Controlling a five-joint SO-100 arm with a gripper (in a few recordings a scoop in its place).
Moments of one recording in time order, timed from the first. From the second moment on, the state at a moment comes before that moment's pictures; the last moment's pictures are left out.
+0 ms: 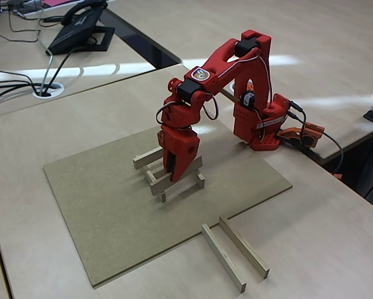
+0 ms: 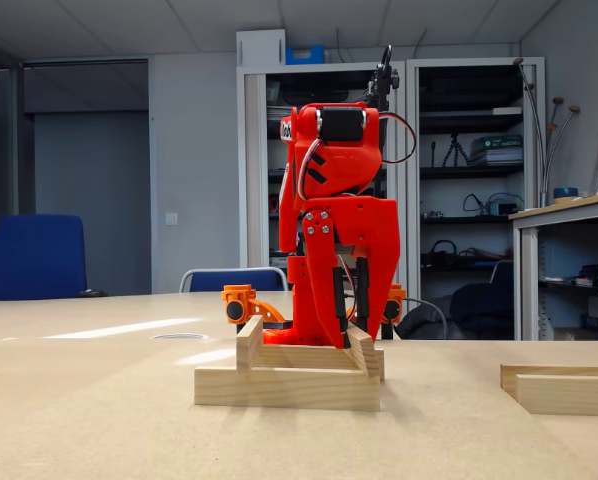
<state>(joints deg) -13.2 86.8 99.8 63.6 92.6</state>
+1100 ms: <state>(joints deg) -10.1 86.9 96.2 71.1 89.4</state>
